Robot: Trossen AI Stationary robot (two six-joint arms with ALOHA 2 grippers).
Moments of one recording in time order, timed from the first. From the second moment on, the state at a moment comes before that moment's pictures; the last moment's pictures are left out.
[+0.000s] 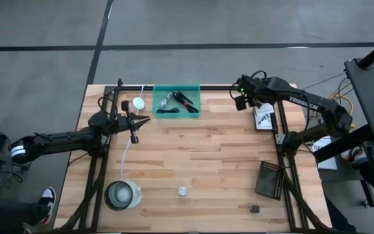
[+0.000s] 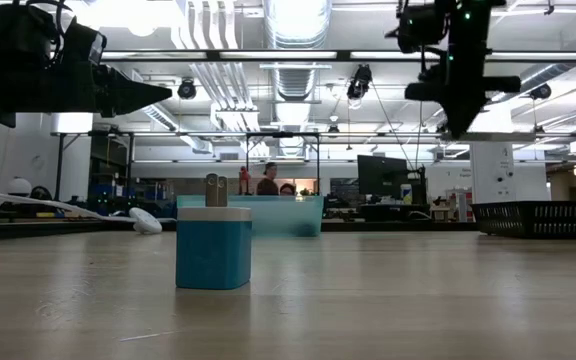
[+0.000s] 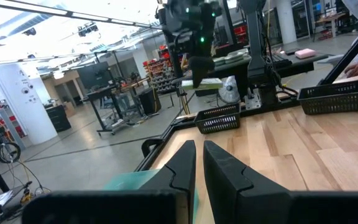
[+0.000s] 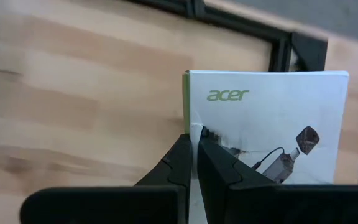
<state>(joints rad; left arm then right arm) 0.43 0.57 0.04 0.67 0.18 0.29 -0.55 1.34 1.18 -1.21 0.40 0.77</state>
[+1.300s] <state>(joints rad) 0.43 0.57 0.04 0.67 0.18 0.29 -0.75 1.34 0.84 -0.97 0.30 0.77</state>
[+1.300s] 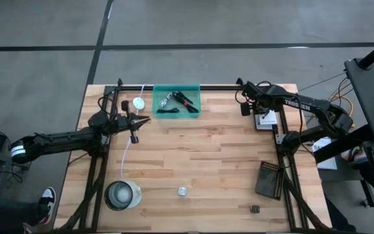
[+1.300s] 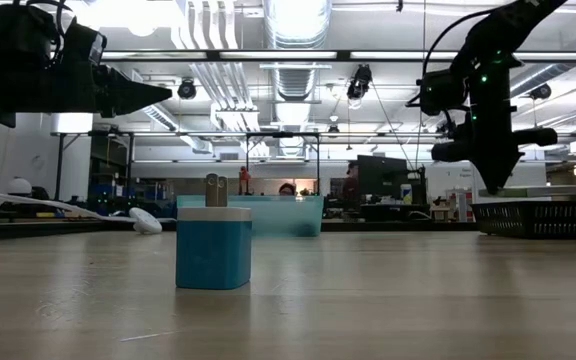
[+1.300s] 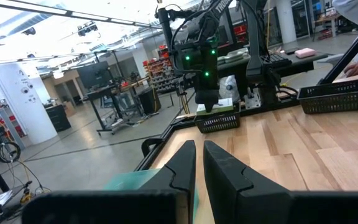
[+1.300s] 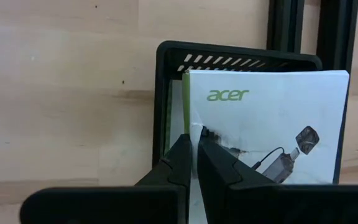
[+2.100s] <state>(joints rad) 0.43 0.57 0.04 0.67 0.18 0.29 -0.73 1.34 0.87 -0.97 0.15 0.71</state>
